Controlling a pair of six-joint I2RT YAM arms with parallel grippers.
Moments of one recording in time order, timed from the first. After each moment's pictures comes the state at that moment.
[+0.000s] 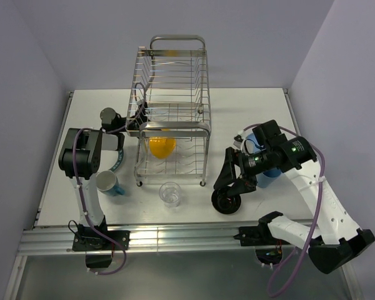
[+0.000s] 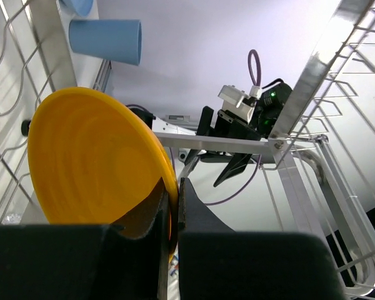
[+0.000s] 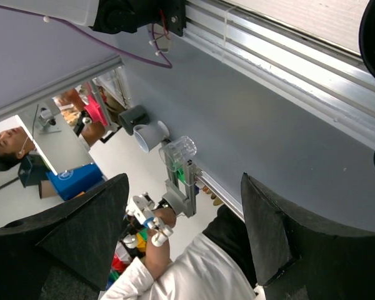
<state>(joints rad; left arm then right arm) -0.12 2.07 1.07 1.30 1.46 -1.96 0.39 1.04 1.24 -1.38 -0.78 0.56</state>
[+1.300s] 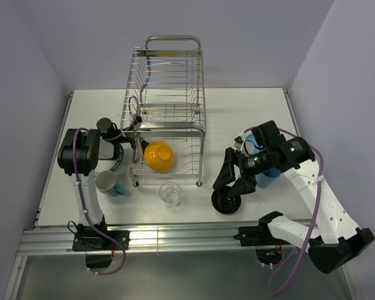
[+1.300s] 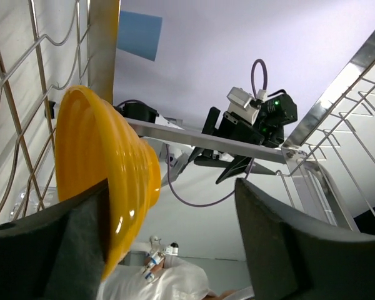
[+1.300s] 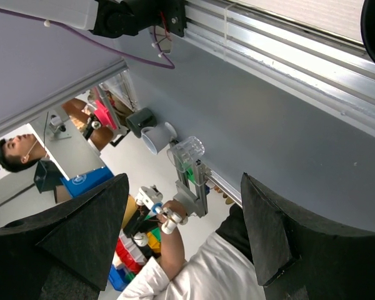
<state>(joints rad) -0.06 2.14 0.93 1.33 1.50 -1.93 0.39 1.03 1.22 -1.37 -0.78 0.62</state>
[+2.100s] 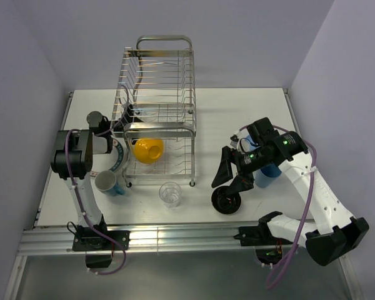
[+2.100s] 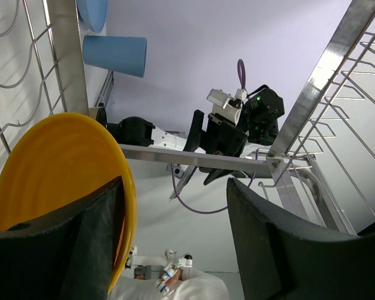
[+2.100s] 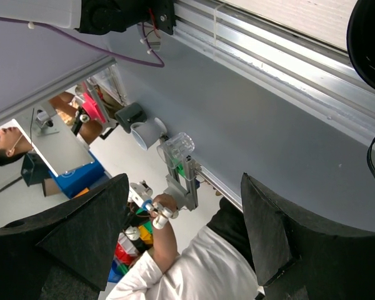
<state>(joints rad) 0.01 2.06 0.99 1.31 1.49 -1.96 0.39 1.10 1.23 -1.37 -0.78 0.55</state>
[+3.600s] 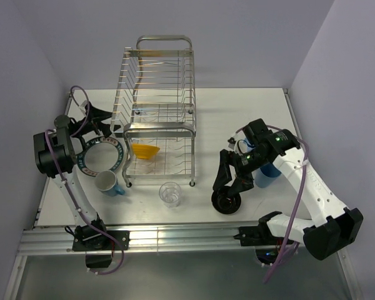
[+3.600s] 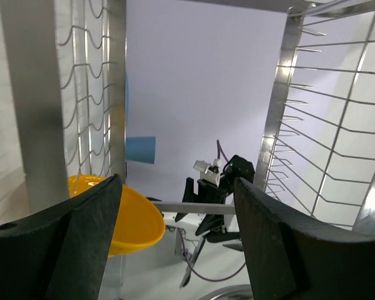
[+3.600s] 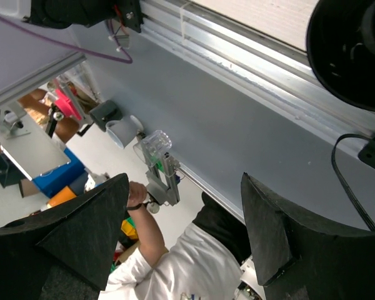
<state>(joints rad) 0.32 2.22 1.12 1.31 1.44 -1.88 0.38 1.15 1.17 -1.38 -0.74 0.45</state>
